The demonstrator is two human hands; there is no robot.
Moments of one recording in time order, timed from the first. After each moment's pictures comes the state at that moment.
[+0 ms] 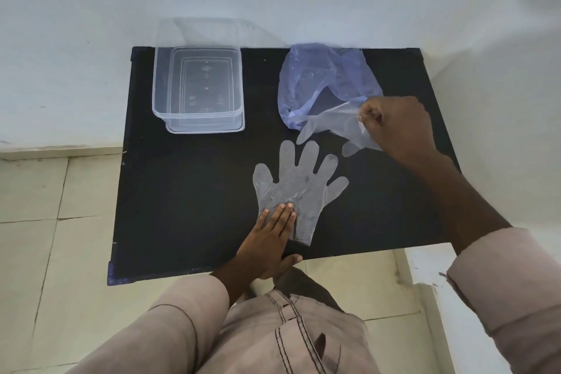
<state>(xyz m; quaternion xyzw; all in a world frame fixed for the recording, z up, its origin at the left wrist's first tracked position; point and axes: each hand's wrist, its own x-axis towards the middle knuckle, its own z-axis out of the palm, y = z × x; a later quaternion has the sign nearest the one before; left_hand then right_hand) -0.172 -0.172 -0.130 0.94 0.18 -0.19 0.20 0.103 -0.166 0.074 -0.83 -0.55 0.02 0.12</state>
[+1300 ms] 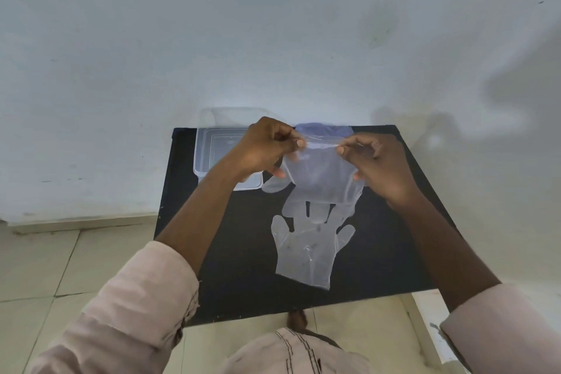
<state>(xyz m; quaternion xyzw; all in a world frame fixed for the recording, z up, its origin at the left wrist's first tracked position) -0.164 -0.031 0.151 0.75 0.29 0.16 0.57 -0.006 -0.183 0.159 -0.75 -0.46 0.14 0.45</state>
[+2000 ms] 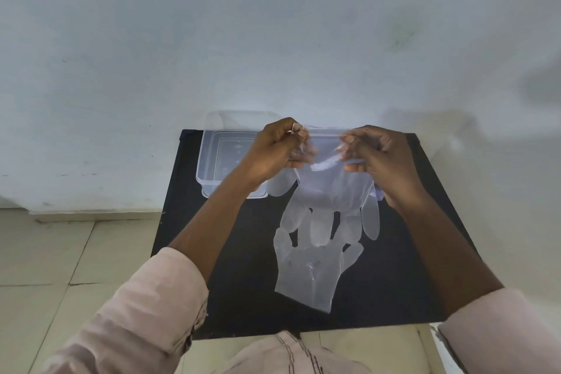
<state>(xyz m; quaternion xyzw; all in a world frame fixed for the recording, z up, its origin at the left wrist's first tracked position) -0.125 -0.011 0.135 0.66 0.29 0.24 0.65 0.031 -0.137 0.155 -0.69 -0.39 0.26 0.54</state>
